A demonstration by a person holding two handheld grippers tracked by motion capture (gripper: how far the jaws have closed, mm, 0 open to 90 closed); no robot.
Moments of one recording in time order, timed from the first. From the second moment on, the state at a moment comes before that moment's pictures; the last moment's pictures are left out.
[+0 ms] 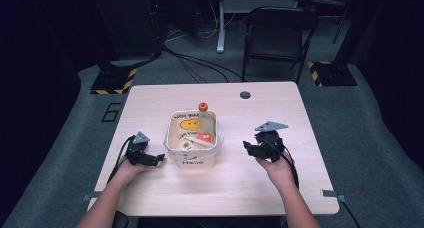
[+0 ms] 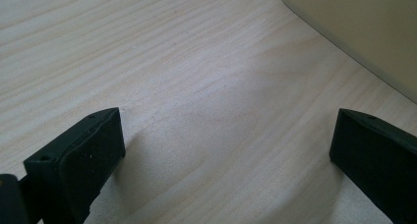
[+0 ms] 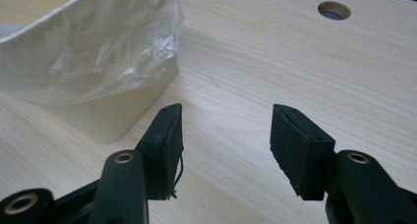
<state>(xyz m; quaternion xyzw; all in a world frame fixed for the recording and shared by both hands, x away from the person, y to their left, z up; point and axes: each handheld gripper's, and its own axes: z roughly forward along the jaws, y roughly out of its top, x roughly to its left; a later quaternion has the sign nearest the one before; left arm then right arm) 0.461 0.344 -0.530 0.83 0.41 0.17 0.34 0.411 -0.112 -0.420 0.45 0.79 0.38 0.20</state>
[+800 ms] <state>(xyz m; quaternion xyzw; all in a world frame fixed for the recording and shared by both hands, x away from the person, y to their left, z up) 0.461 0.344 -0.530 0.83 0.41 0.17 0.34 0.405 -0.153 -0.472 0.50 0.76 0.35 0.21</state>
